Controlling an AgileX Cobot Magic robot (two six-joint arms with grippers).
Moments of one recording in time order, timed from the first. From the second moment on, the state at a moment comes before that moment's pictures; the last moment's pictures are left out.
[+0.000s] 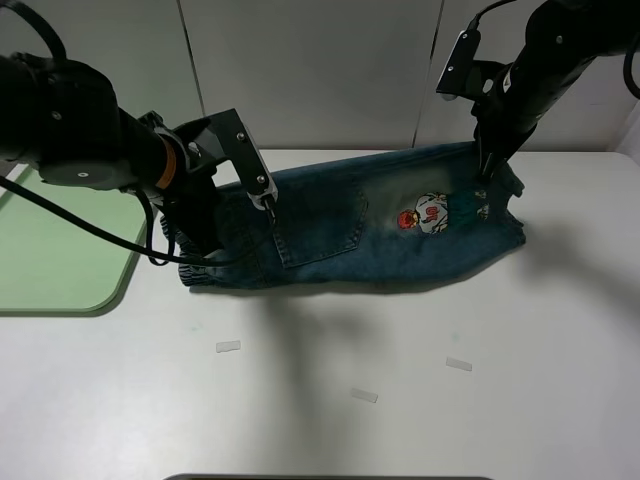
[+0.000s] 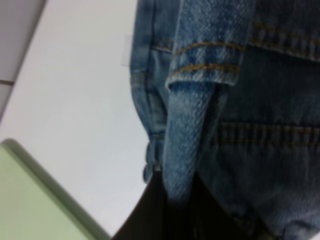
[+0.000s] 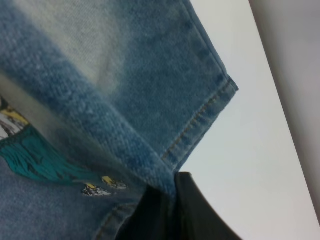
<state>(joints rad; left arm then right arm) -0.59 1.69 -0.87 0.93 0.23 -0.23 0.25 1.88 -1.31 -0.37 0.60 -0.58</state>
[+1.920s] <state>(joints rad) -0.41 1.76 -0.89 0.91 0.25 -0.33 0.15 1.98 -1.39 -0.25 0.53 -0.55</state>
